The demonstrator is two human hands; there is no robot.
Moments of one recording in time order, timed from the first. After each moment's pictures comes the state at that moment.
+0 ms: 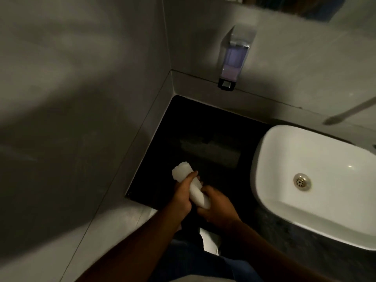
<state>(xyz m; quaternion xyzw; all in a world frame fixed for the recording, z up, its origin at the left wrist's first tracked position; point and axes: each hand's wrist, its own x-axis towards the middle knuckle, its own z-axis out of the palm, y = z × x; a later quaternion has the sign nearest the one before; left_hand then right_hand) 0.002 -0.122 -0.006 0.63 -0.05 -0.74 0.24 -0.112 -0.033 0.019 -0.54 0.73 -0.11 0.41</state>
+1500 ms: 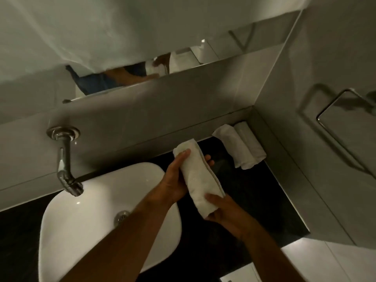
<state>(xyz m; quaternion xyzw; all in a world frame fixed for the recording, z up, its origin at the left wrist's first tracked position) -0.641 0.113 0.132 0.30 -0.29 -0.91 -0.05 -0.666 0.305 0.103 0.09 0.48 -0.67 0.55</state>
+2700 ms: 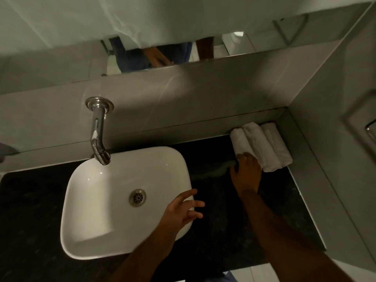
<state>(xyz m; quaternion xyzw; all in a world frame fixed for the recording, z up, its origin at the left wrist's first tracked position) -0.501 0.150 0.100 0.41 -0.47 -0.78 -0.04 -0.755 0.262 -0.028 -0.24 0.95 -0.22 -0.02</state>
